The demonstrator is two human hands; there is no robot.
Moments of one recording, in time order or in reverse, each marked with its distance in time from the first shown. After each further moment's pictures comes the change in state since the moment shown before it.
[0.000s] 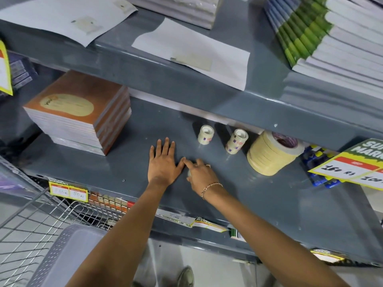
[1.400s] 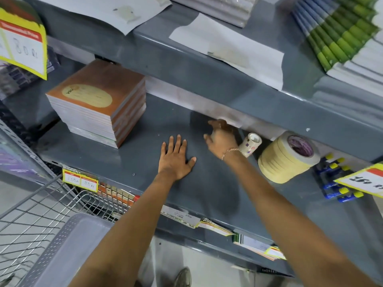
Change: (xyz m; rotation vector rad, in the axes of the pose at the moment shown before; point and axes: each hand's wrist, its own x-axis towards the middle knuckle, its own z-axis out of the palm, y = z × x) left_hand 0.009 -0.001 -0.011 -0.077 -0.167 0.000; right_hand 0.062 0.015 -0.070 0.067 0.325 0.002
